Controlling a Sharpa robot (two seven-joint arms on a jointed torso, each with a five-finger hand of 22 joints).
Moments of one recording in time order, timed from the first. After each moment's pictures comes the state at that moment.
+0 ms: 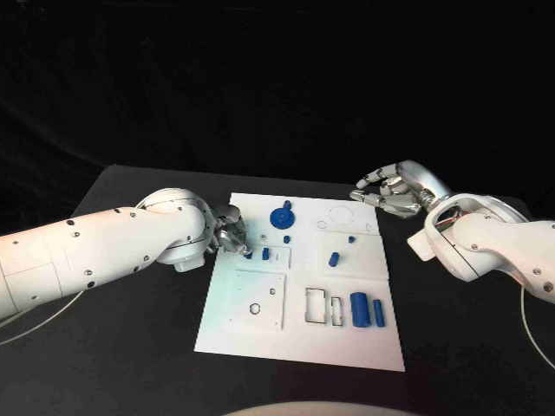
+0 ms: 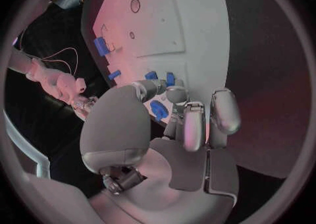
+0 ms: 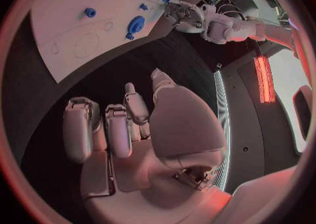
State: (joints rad) left arm 1.27 -0.71 -0.10 1.44 -1.10 0.09 -0.51; left_hand 1.20 -0.24 0.77 0.18 0.29 0.86 0.06 0.70 0.70 1.30 -0.03 1.06 0.79 1.47 -0.08 1.52 1.31 0.09 1.31 0.03 1.39 1.16; right arm 1.26 -0.95 -0.12 1.59 -0.89 -0.57 -0.02; right_hand 1.30 -0.09 0.06 0.29 0.25 0.85 0.16 0.22 0.38 1.32 0.08 1.24 1.24 1.47 0.00 1.52 1.31 0.04 1.47 0.11 1.39 1.31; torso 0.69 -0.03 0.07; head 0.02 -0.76
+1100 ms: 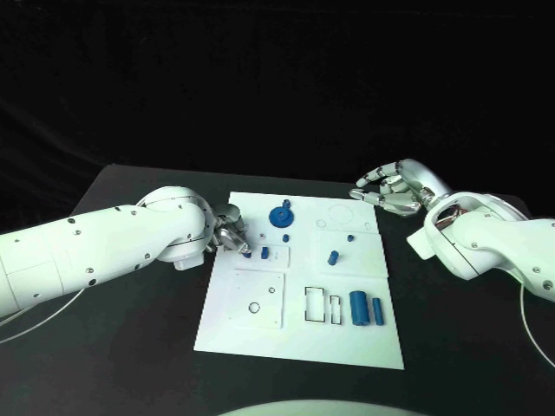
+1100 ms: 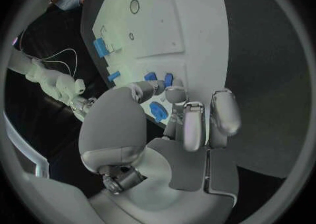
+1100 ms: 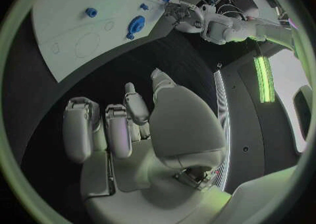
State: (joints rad) left arm 1.28 -0.70 -0.10 1.43 -1.10 0.11 -0.52; left_hand 1.12 -0.26 0.81 0.15 0.28 0.87 0.06 0.76 0.71 1.32 -0.05 1.05 0.78 1.47 -0.09 1.52 1.31 0.09 1.32 0.02 1.40 1.17; right arm 1.26 -0.95 -0.12 1.59 -0.89 -0.57 -0.02; right_hand 1.30 -0.09 0.06 0.29 0.25 0.85 0.16 0.23 0.38 1.32 0.08 1.24 1.24 1.47 0.00 1.52 1.31 0.04 1.47 0.11 1.39 1.31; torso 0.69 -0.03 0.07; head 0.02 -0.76
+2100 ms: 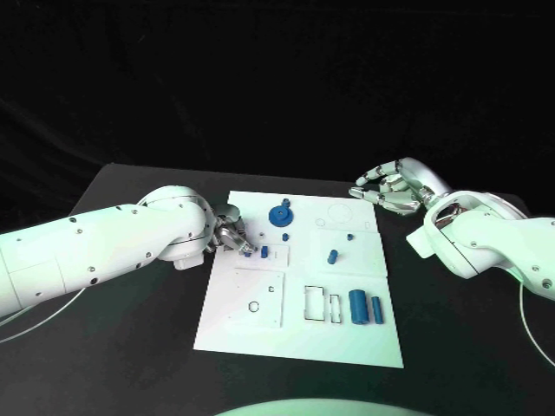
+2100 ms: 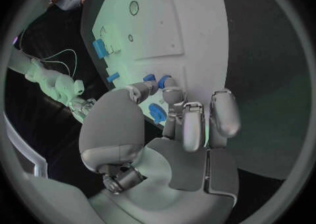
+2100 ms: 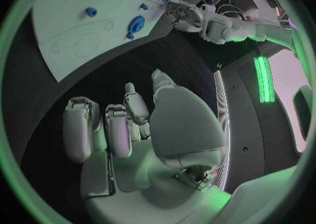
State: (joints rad) left arm 1.27 -0.69 -0.11 1.42 -1.09 0.12 -0.52; left_hand 1.05 -0.26 0.65 0.24 0.28 0.94 0.00 0.77 0.78 1.33 -0.05 1.05 0.79 1.46 -0.10 1.53 1.31 0.09 1.33 0.01 1.40 1.18; right arm 1.26 -0.95 -0.12 1.59 -0.89 -0.57 -0.02; right_hand 1.29 -0.08 0.05 0.30 0.25 0.85 0.16 0.23 0.38 1.32 0.08 1.24 1.23 1.47 0.00 1.52 1.31 0.04 1.47 0.11 1.39 1.31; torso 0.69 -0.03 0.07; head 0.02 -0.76
